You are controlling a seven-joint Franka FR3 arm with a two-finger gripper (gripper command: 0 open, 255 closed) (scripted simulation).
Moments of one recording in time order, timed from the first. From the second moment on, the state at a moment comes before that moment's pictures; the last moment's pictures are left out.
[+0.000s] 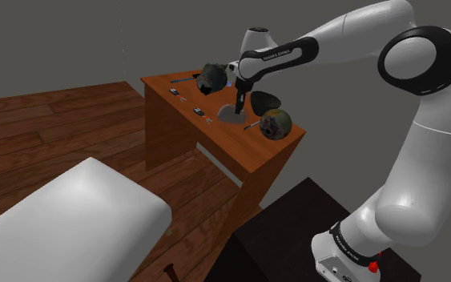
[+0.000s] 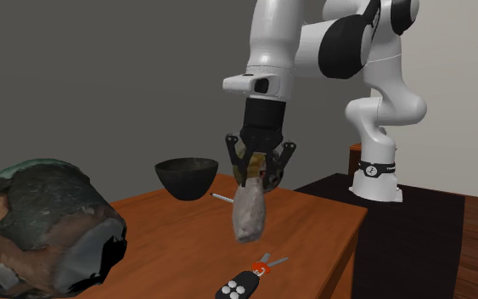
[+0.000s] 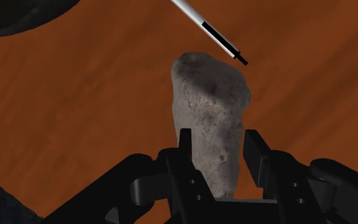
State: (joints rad) arm 0.01 0.36 -0.06 -1.84 -0.14 2.24 -0.80
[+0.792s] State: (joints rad) arm 0.02 0.29 -0.06 -1.77 -0.13 2.10 -0.81
